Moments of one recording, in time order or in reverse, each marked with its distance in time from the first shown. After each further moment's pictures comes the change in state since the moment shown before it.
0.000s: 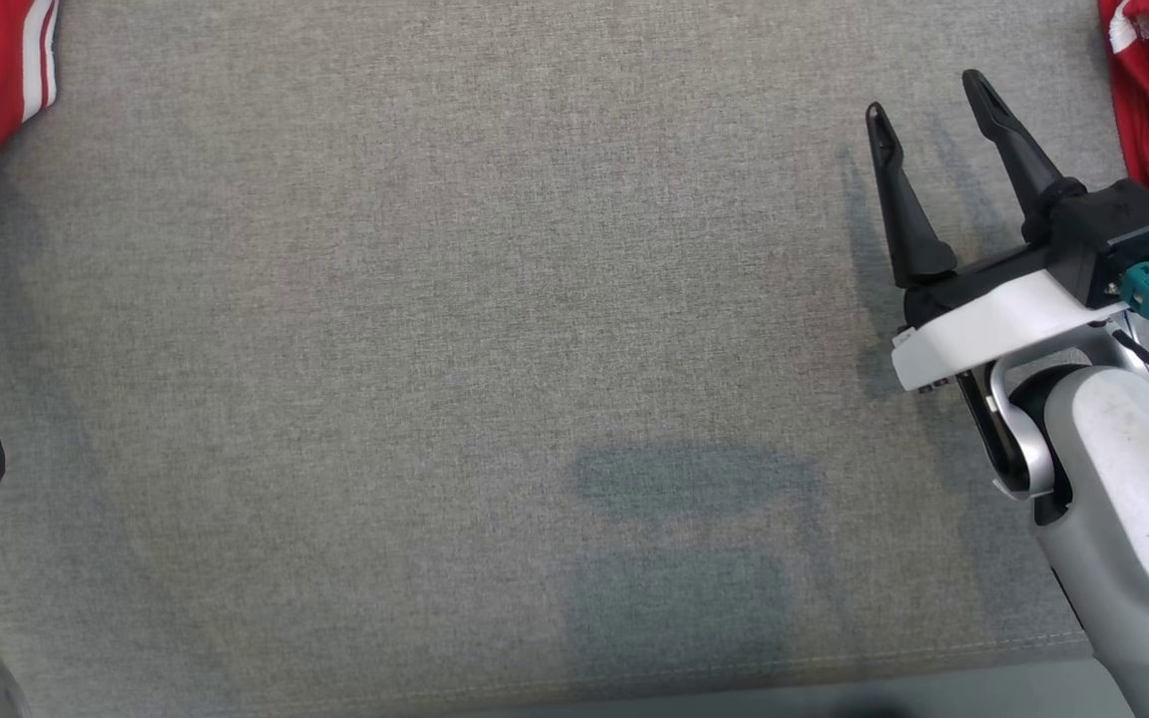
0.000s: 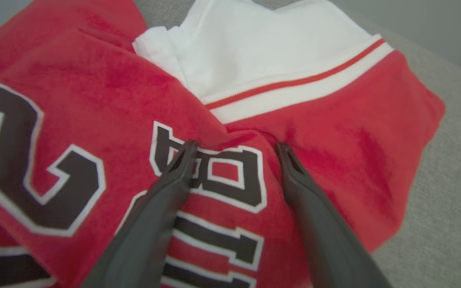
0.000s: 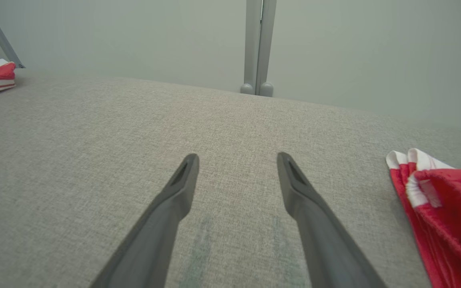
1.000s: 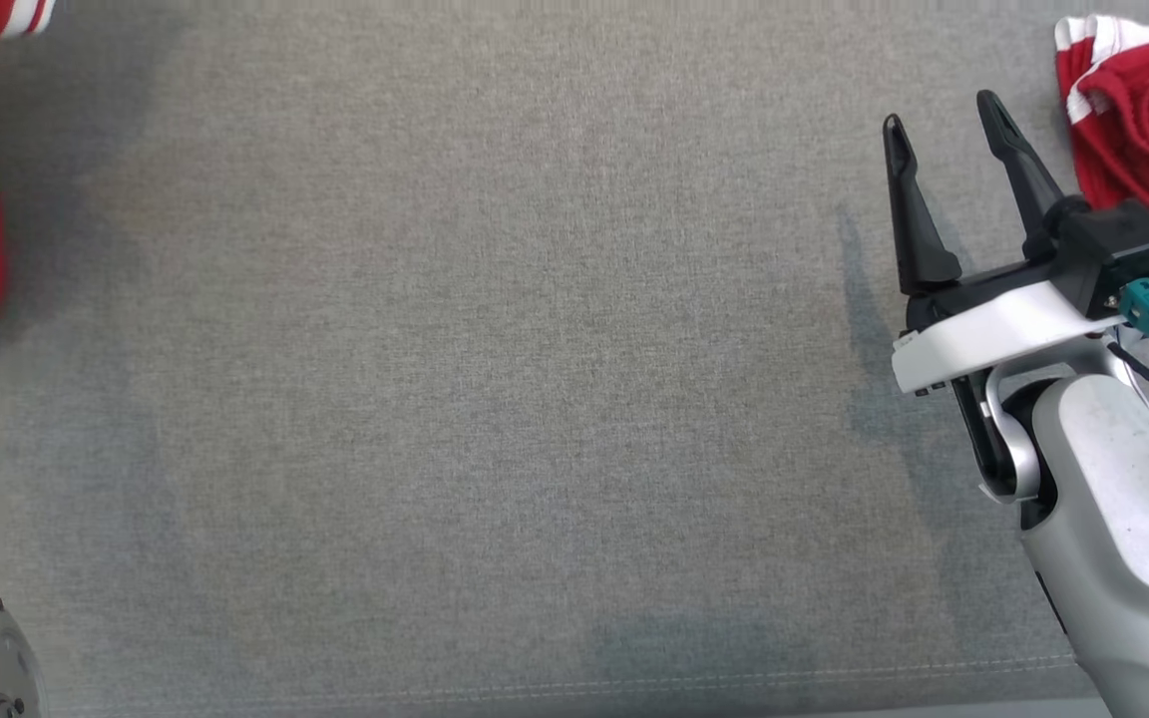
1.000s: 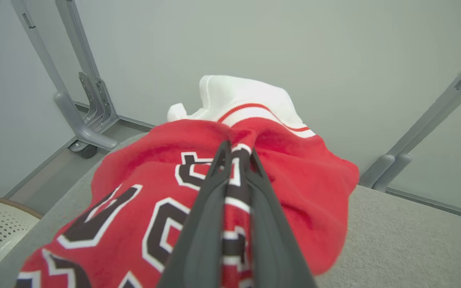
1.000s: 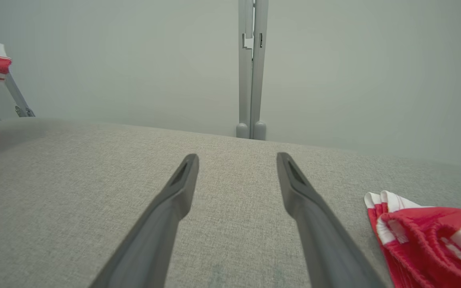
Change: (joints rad) left arm -0.076 -0.024 -0.050 0.018 0.028 -0.118 -0.302; right arm 0.006 0.038 -0.032 0.096 0.018 -0.007 -0.086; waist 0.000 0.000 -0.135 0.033
